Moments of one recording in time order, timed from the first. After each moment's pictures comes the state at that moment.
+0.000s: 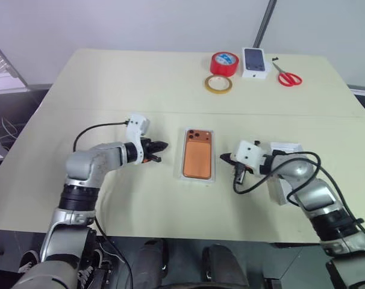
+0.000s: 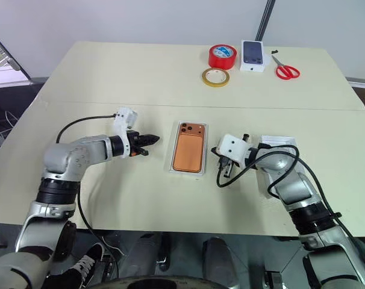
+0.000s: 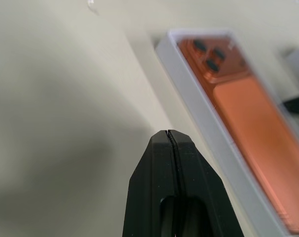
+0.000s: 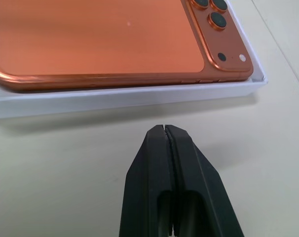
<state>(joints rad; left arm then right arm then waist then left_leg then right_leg) -0.61 0.41 -0.09 0.09 -0.51 0.96 -0.54 -0.38 -0.66 0.21 0.02 -0.07 0.15 0.83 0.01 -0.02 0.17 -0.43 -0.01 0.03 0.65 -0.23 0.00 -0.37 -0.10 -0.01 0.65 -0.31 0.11</state>
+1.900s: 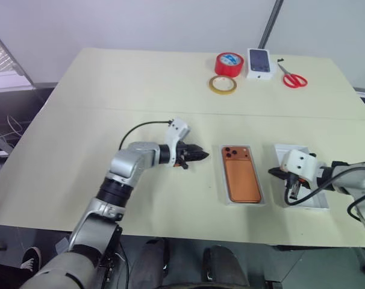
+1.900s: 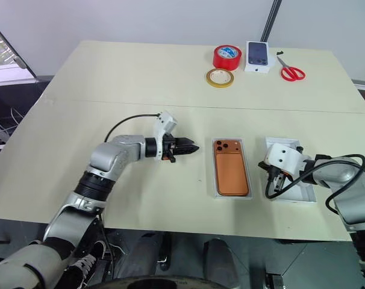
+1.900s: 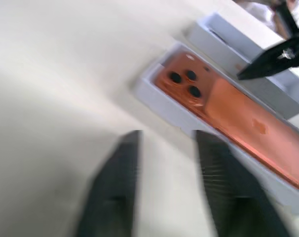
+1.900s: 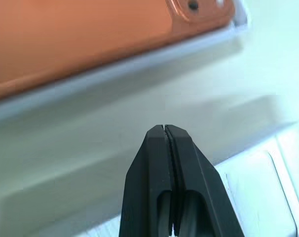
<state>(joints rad) -0.70 0.25 -0.19 0.21 -0.37 0.75 -0.83 -0.06 -1.01 -0.09 -0.09 0.05 0.21 1.02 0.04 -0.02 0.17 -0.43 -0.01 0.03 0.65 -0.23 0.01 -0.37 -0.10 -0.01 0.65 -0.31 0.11</state>
